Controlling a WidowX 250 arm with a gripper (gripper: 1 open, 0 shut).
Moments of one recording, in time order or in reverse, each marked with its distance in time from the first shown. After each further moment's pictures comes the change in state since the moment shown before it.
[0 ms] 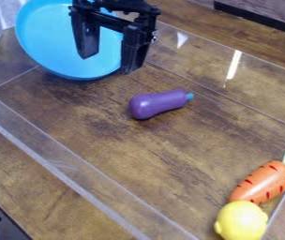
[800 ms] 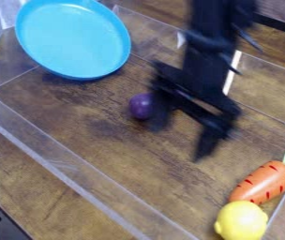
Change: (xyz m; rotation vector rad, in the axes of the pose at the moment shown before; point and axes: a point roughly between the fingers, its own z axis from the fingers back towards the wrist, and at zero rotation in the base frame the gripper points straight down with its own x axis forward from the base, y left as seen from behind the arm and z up) arm -0.008 -0.120 -0.054 0.025 0.060 -0.324
